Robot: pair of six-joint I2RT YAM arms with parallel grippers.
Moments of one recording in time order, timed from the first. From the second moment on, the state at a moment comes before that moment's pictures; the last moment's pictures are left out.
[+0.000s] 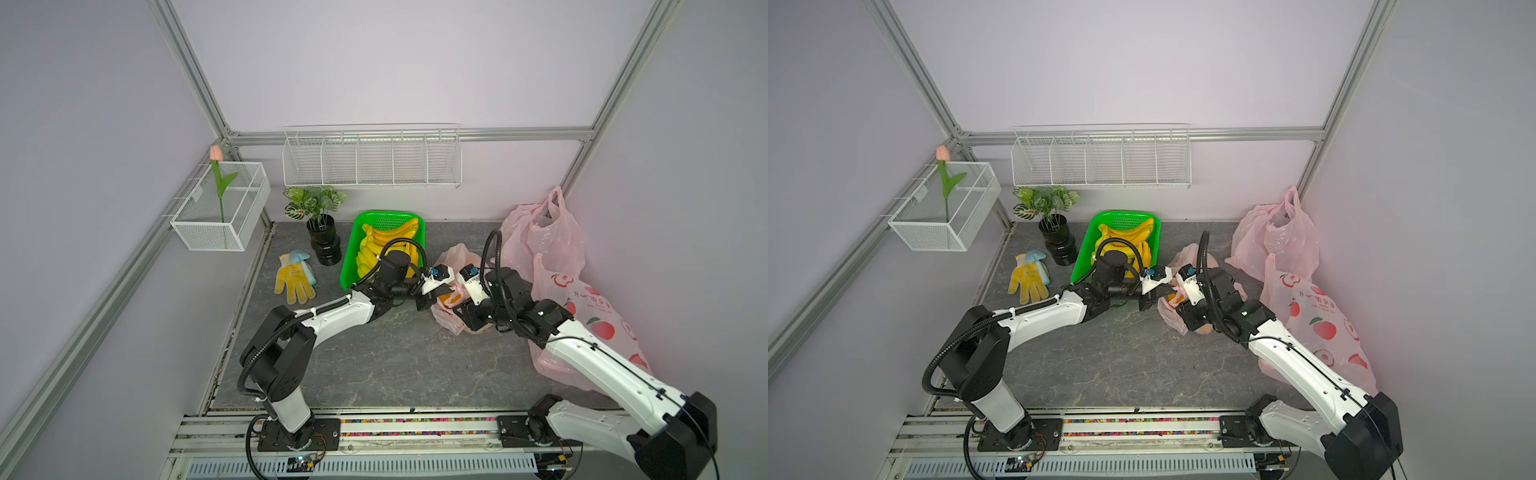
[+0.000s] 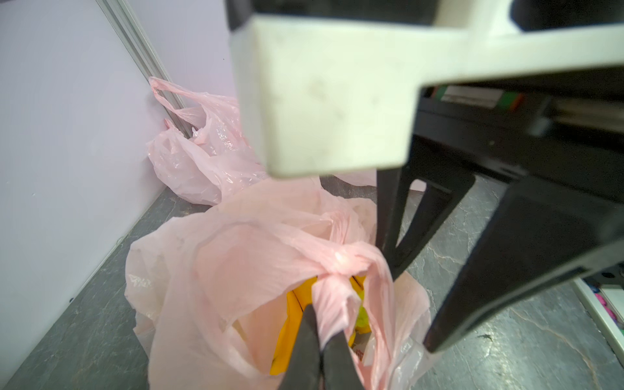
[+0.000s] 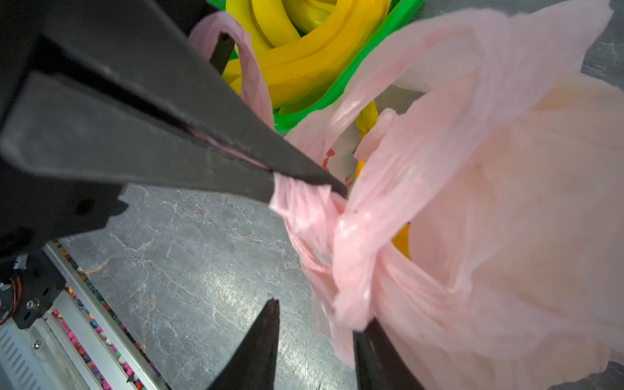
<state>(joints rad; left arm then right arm) -0.77 1.70 1.10 0.26 0.68 0.44 0.59 1.12 0.91 -0.57 -0.13 0.11</state>
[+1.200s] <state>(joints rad) -0.77 1.71 1.10 0.29 0.67 0.40 0.64 1.10 0.49 -0.02 -0.09 0.29</state>
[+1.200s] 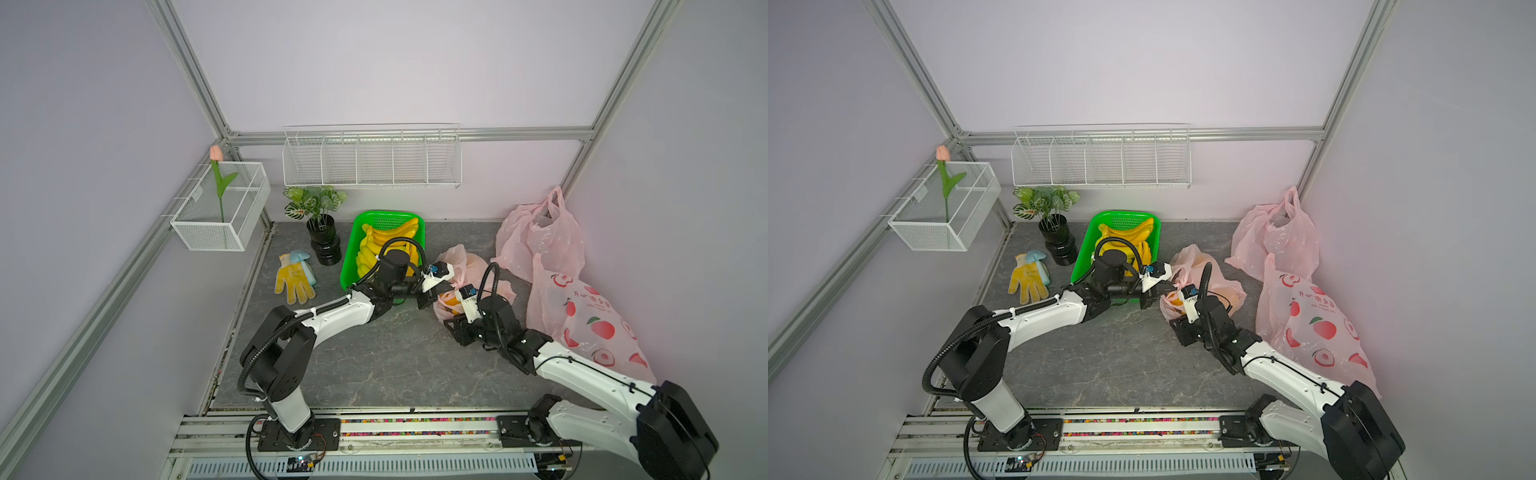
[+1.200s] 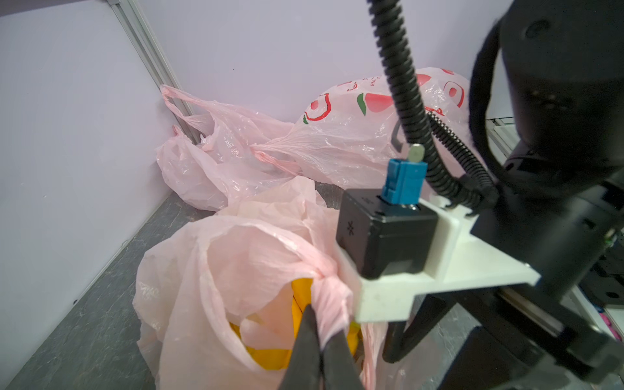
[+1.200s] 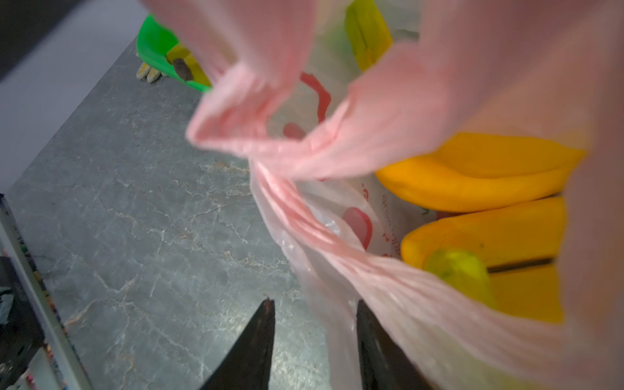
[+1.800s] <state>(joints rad) -0.80 1.73 1.13 0.13 0.67 0.46 0.59 1.06 0.32 0.53 0.07 0.21</state>
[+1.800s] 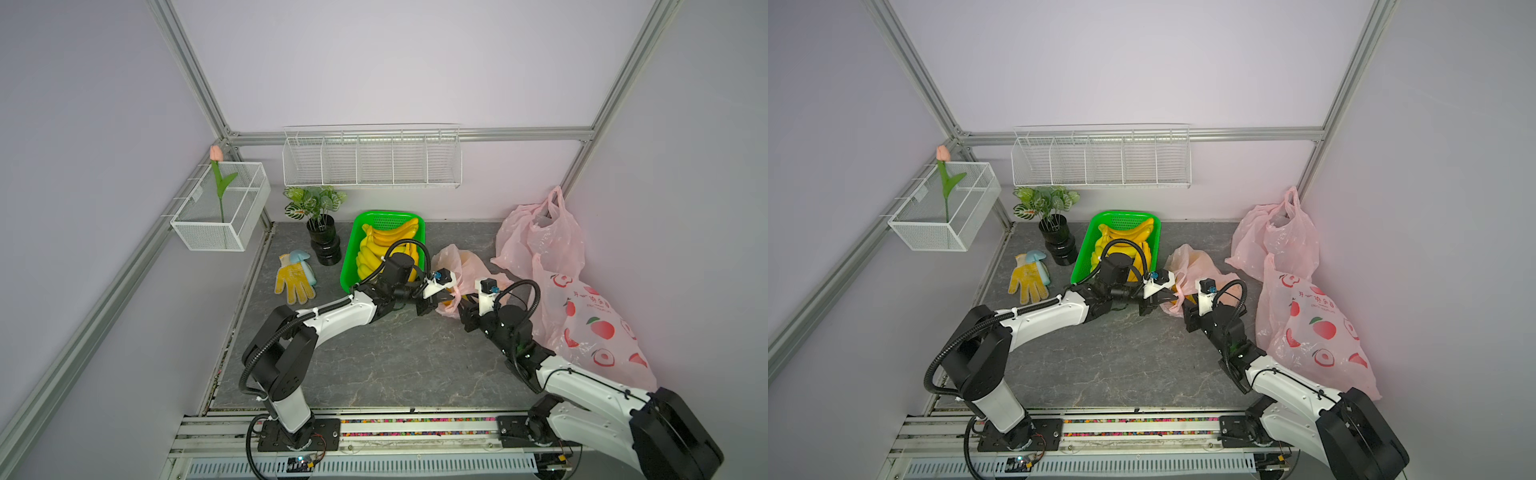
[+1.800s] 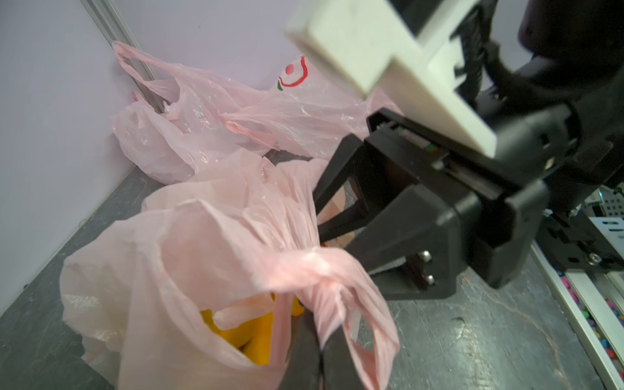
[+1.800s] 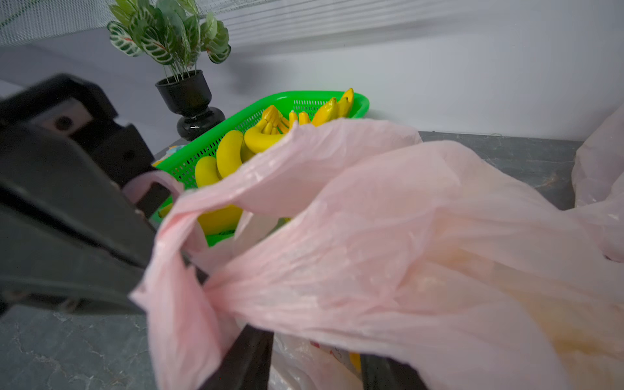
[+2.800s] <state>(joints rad) -0.81 1.76 1.14 0.13 0.47 0.50 0.59 0.83 0.35 0.31 -0.01 0.18</state>
